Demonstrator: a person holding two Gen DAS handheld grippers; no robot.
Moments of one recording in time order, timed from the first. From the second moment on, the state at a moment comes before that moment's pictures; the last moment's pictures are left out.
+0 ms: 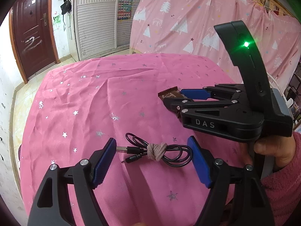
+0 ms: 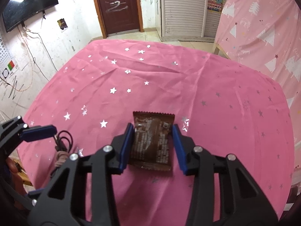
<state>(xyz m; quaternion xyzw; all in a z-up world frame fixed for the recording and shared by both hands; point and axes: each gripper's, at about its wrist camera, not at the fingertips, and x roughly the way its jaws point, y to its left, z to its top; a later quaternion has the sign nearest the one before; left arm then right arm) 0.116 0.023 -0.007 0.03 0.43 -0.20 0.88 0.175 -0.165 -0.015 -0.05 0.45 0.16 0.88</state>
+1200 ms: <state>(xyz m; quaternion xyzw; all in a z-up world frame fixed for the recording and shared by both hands) 0.139 -0.026 0.018 0.05 0.45 -0.20 0.87 0.153 -0.298 0.010 0.05 0.39 0.10 0.91</state>
